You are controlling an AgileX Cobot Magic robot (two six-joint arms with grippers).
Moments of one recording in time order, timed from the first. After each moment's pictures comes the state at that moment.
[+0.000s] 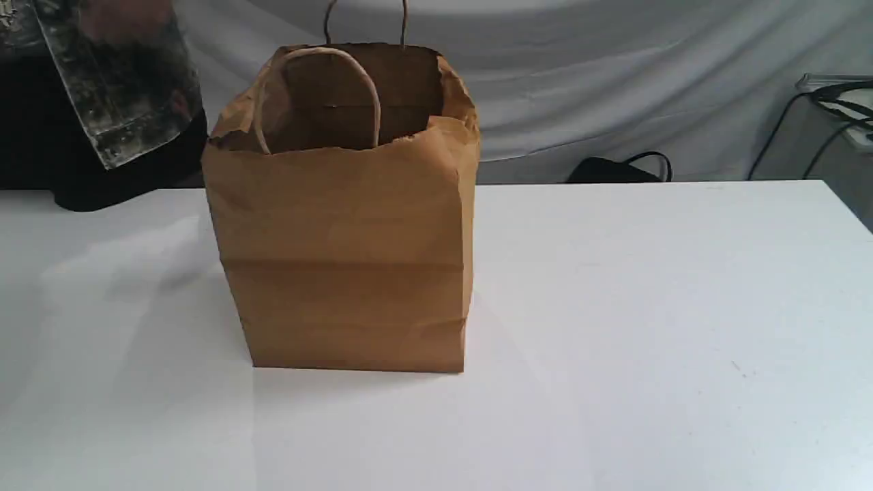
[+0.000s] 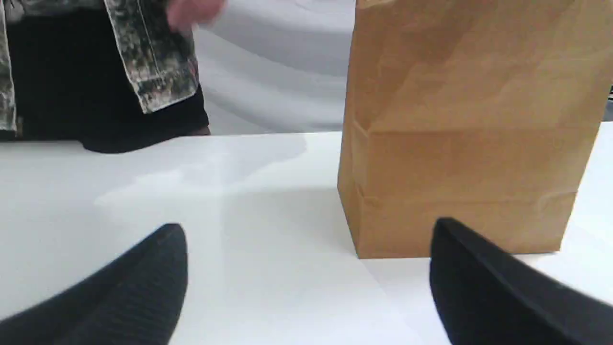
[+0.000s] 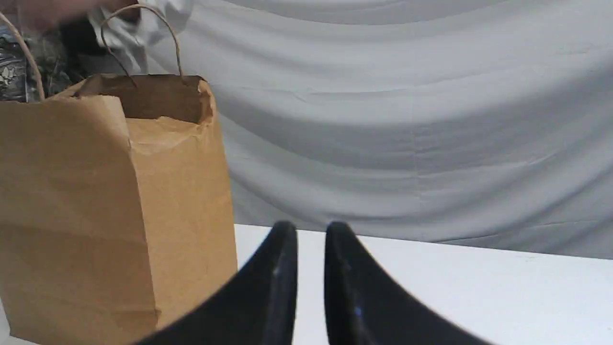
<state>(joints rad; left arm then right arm) -0.11 0.01 0.00 -0.29 0.25 0.19 0.46 0.50 0.00 0.42 -0.51 -0.36</state>
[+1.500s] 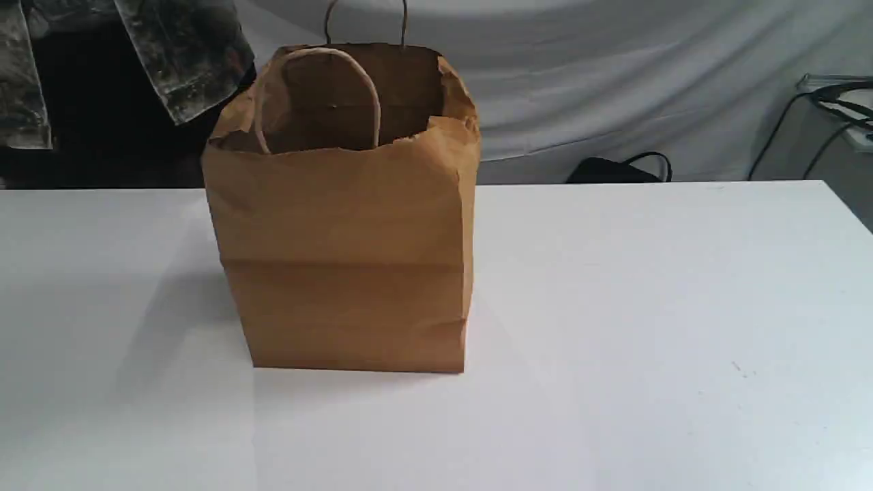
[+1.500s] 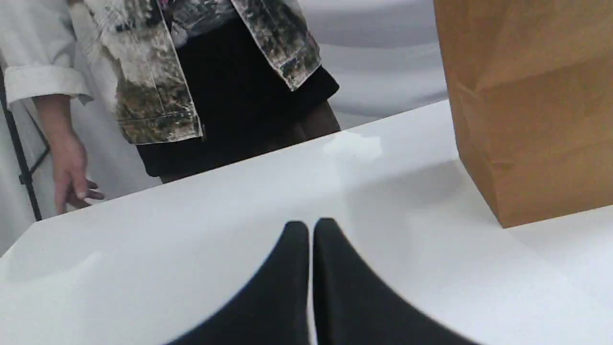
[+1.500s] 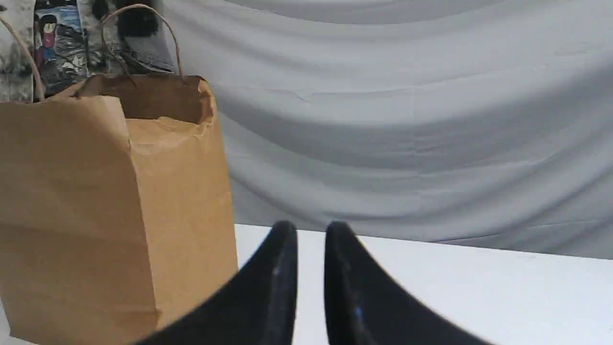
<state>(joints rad) -0.01 0.01 0.00 0.12 0.22 0.17 0.46 0.50 0.00 0.42 -0.51 -0.36</state>
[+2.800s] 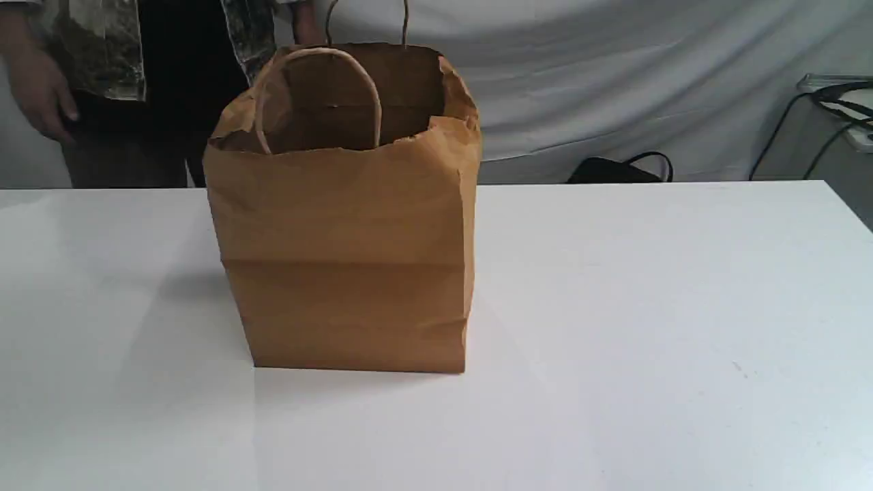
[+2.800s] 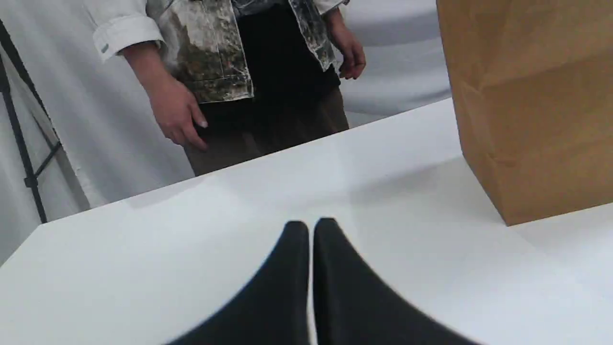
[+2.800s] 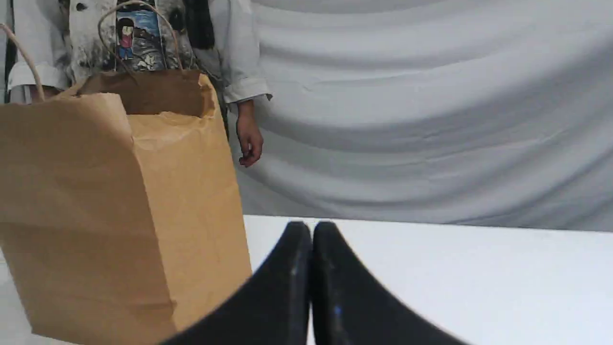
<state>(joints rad) -0.01 0.01 0.00 0.13 0.22 0.17 0.47 0.48 0.00 0.45 -0.47 -0.34</state>
